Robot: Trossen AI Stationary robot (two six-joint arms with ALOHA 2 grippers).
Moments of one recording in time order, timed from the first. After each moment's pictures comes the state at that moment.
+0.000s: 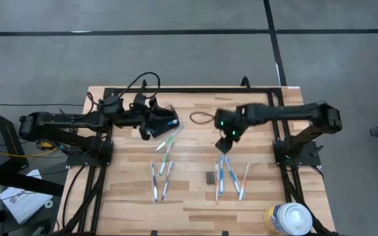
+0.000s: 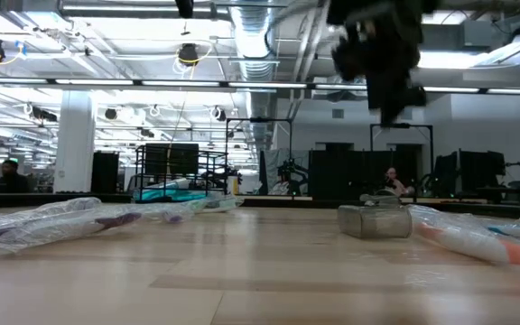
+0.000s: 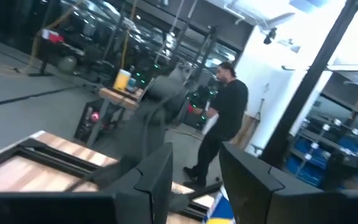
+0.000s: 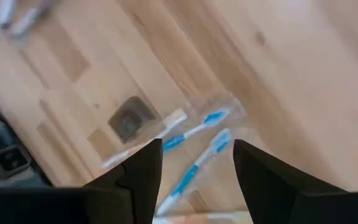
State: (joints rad) left arm 0.10 1.05 0.81 0.43 0.09 -0.45; right arm -0.09 1.50 1.16 -0.92 -0.25 0.64
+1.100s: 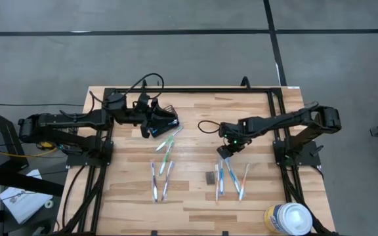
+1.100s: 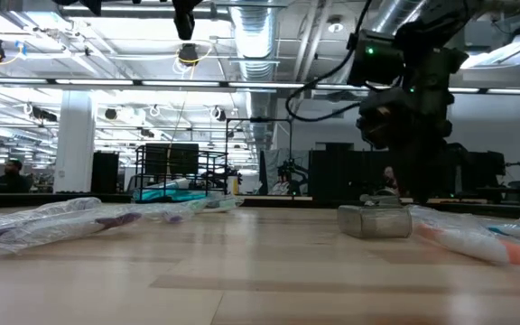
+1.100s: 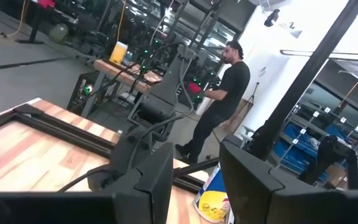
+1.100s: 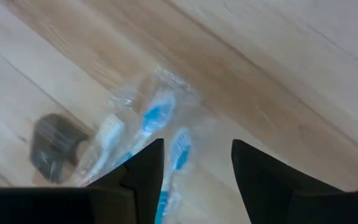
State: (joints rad) left arm 0.20 1.05 0.76 0.40 0.24 -0.51; right arm -0.09 1.51 0.80 -0.60 -0.23 0.90
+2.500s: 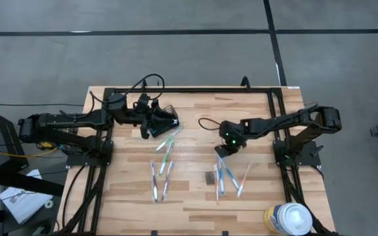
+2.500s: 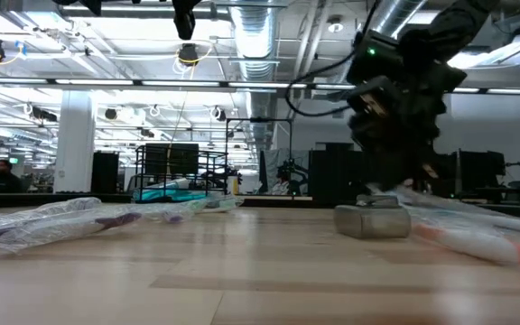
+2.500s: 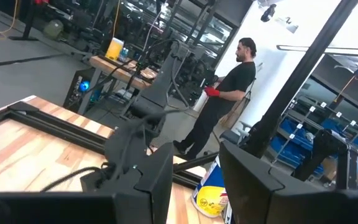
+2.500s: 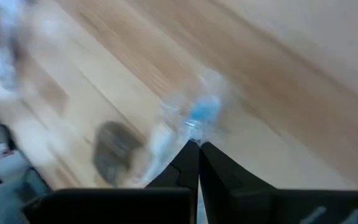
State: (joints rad) left arm 0.20 1.05 0.76 0.39 0.26 -0.50; right arm -0.13 1.50 0.72 -0.32 -0.37 0.96
